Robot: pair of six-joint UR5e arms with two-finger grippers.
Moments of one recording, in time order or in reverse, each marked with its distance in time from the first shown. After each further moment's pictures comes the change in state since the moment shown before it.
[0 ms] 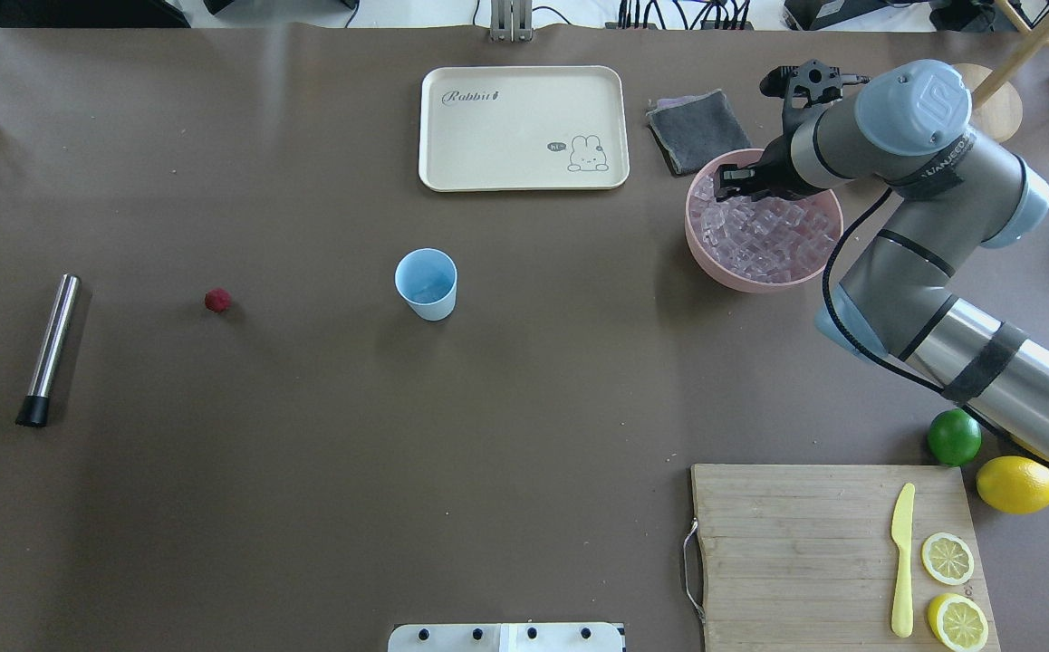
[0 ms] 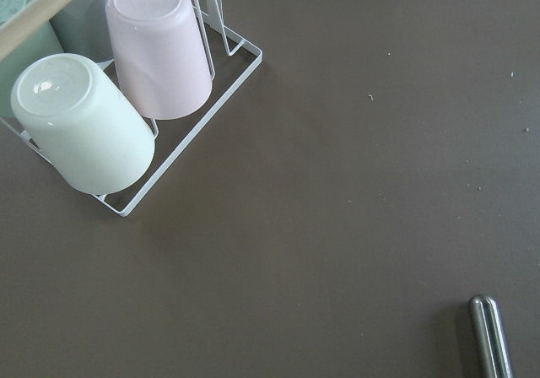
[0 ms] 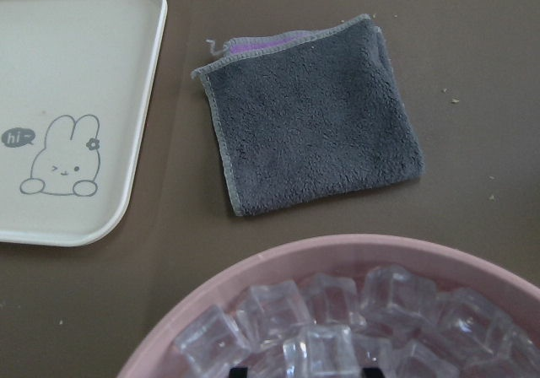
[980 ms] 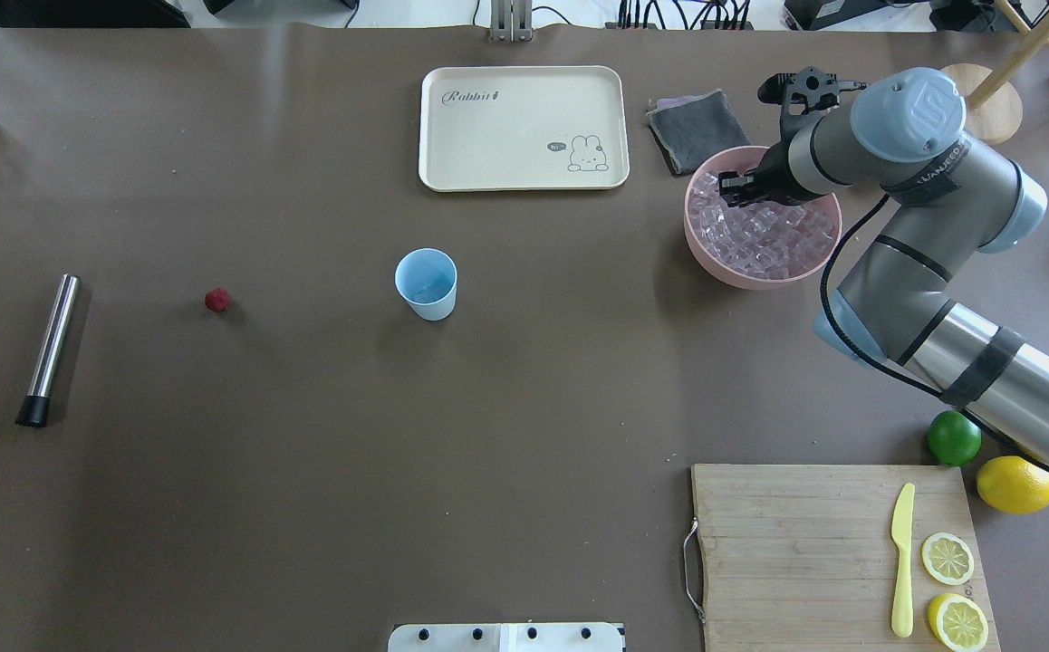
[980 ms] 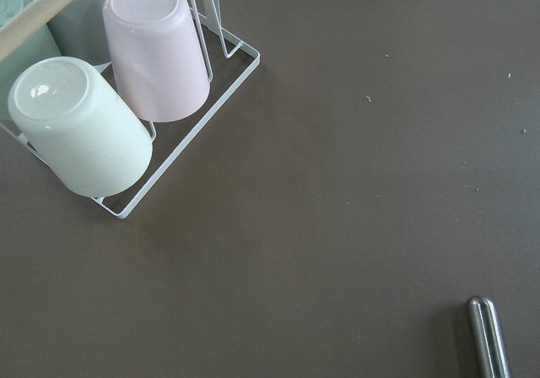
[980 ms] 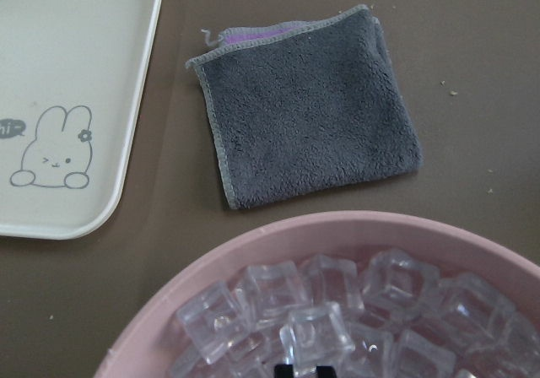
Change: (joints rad) left arm 0.000 -0.001 -0.001 0.000 -0.001 0.002; right arm -0.001 -0.001 0.000 -0.004 -0.004 -0.004
